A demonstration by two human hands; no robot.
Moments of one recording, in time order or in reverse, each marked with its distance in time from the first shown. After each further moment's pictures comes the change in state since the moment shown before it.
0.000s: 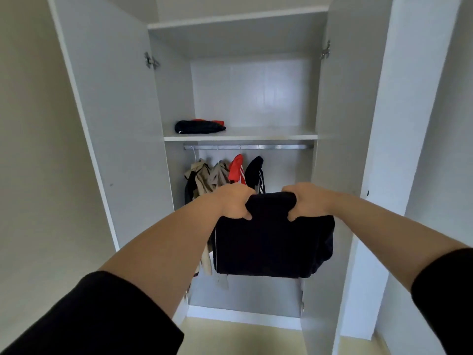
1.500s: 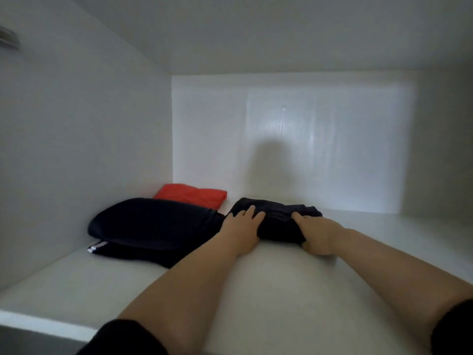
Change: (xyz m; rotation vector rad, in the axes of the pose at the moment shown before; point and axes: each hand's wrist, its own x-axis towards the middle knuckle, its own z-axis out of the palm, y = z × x) left_hand 0.674 -0.451 -0.098 0.344 0.248 -0.121; right_hand 0.771 0.236 -0.141 -0.554 0.146 0.080
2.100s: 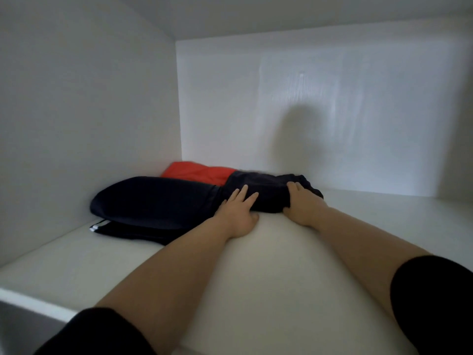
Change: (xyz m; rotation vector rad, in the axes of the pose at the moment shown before) left_hand 0.011 -0.023 0.024 -0.281 -0.088 -0.200; right_hand 0.075 -0.019 0.024 0.215 0.111 0.077
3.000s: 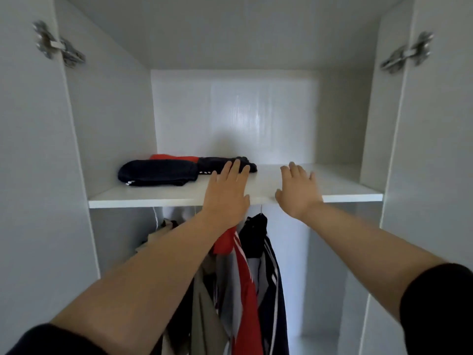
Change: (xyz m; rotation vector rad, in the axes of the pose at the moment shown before) left_hand -0.323 0.103 -0.058 0.197 0.453 0.276; right_hand -0.366 -0.095 -0.102 -0.270 0.281 0.275
